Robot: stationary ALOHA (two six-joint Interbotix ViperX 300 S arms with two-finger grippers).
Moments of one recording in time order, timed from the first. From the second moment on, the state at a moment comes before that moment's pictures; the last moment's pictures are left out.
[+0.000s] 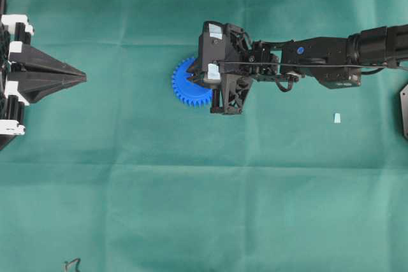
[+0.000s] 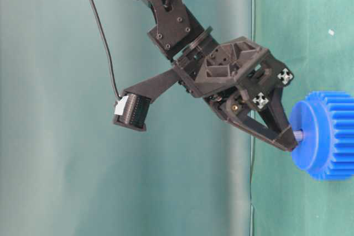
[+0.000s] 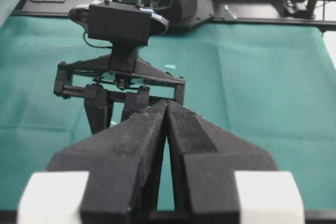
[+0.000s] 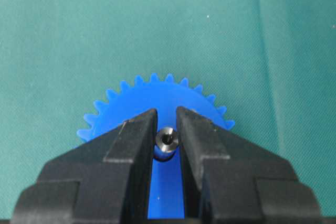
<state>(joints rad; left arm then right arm) 0.00 -0.97 1.17 0.01 -0.19 -0.03 -0.14 0.24 0.50 0.03 -0.09 0.02</state>
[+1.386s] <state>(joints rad) 0.00 -0.97 1.17 0.01 -0.19 -0.03 -0.14 0.08 0.50 0.03 -0.03 0.01</state>
